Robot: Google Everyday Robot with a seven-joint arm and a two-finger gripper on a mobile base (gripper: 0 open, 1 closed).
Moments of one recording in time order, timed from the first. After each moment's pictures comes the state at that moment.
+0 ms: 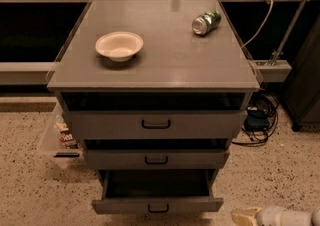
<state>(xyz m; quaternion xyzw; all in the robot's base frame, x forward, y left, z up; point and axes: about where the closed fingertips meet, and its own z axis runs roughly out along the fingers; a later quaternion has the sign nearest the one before) 0.347 -0.258 0.495 -0.20 0.90 0.27 0.27</state>
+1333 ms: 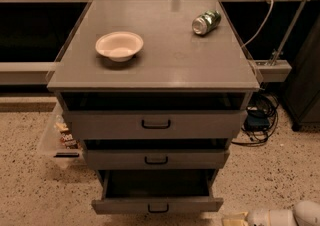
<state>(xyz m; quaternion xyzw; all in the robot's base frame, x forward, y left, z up) 0.350 -0.256 0.390 -0.21 0.87 0.38 0.23</state>
